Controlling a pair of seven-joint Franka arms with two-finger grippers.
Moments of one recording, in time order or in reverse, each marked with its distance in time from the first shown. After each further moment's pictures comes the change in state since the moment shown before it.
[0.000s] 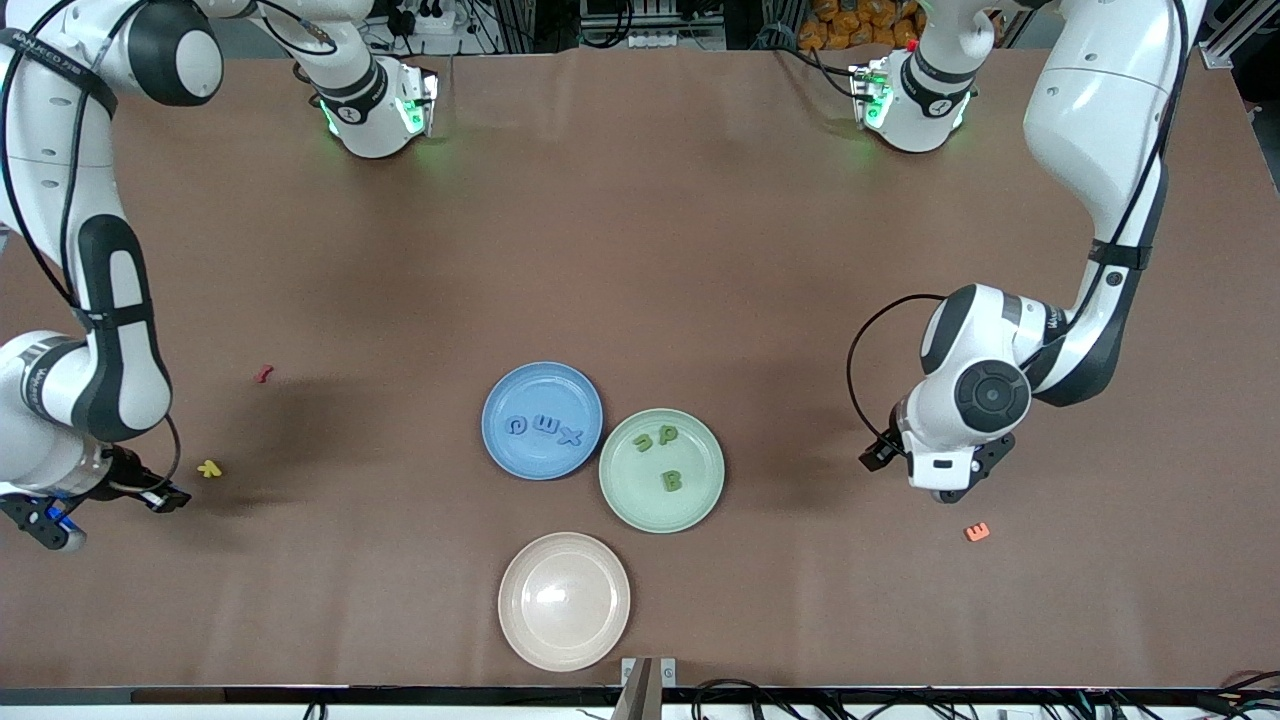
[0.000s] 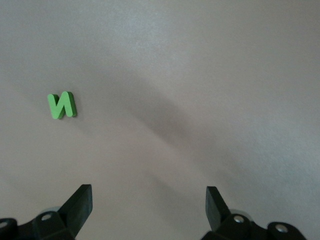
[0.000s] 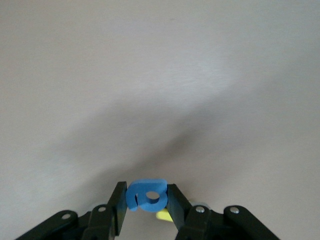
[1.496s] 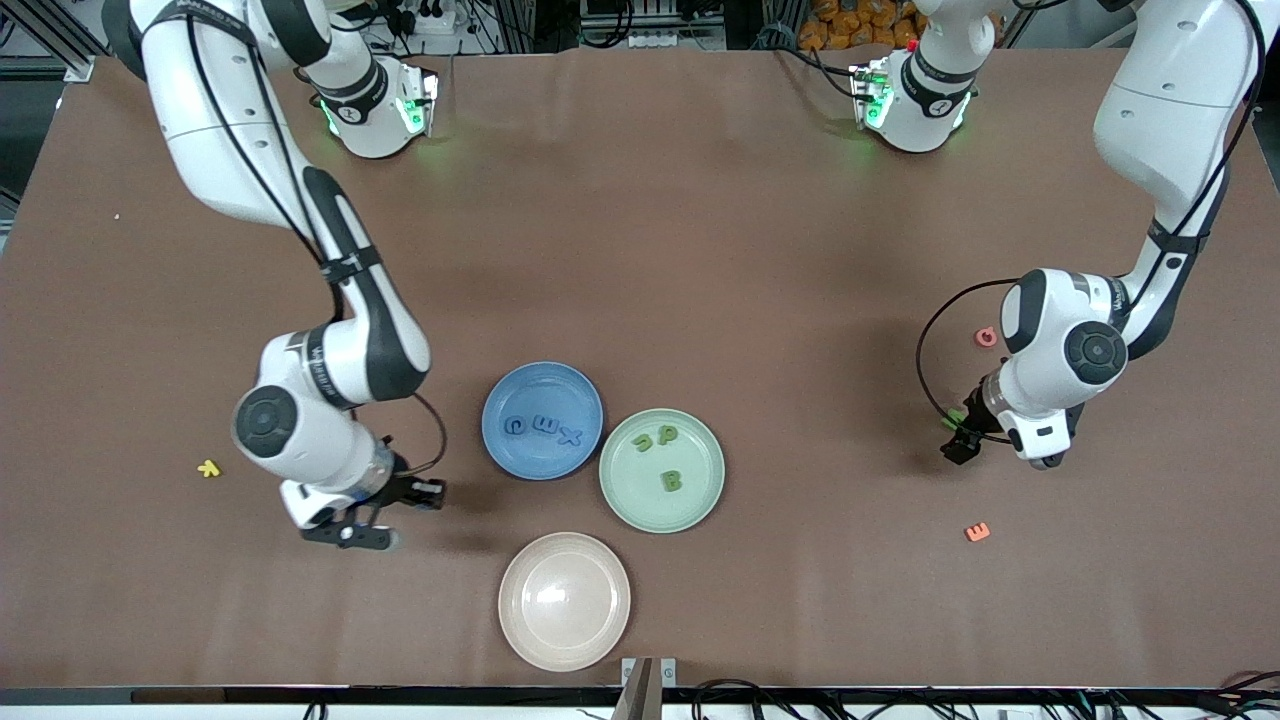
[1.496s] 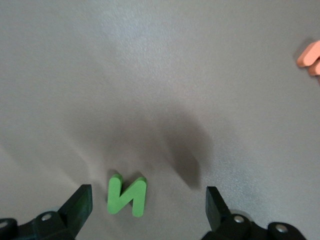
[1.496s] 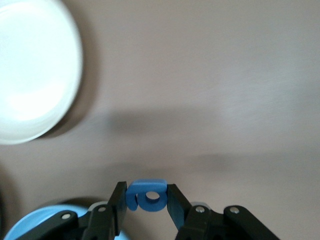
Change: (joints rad) left arm 0.259 -0.048 0.004 -0.362 0.000 0.459 -0.073; right arm 0.422 -0.034 0.142 0.020 0.005 0.002 0.060
